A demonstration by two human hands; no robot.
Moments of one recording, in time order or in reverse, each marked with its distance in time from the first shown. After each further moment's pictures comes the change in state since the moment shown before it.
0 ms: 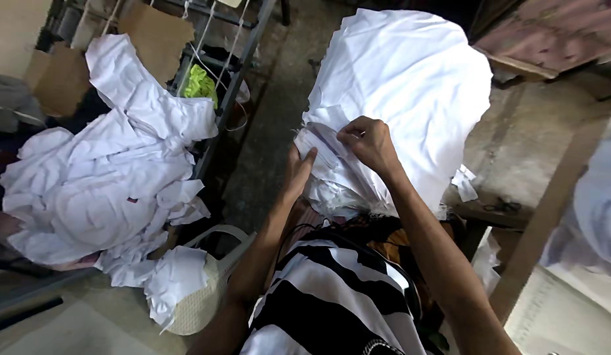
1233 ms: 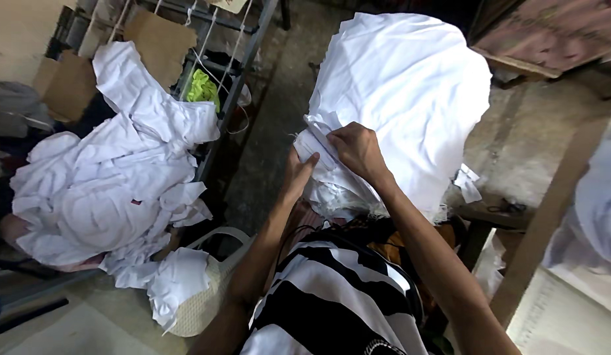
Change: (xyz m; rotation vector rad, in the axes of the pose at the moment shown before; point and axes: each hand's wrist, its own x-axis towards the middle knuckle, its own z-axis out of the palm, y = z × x) left_hand -0.003 -0.001 -0.001 0.060 0.016 -0.021; right_hand -0.012 0.001 0.020 -0.119 0.040 -0.180
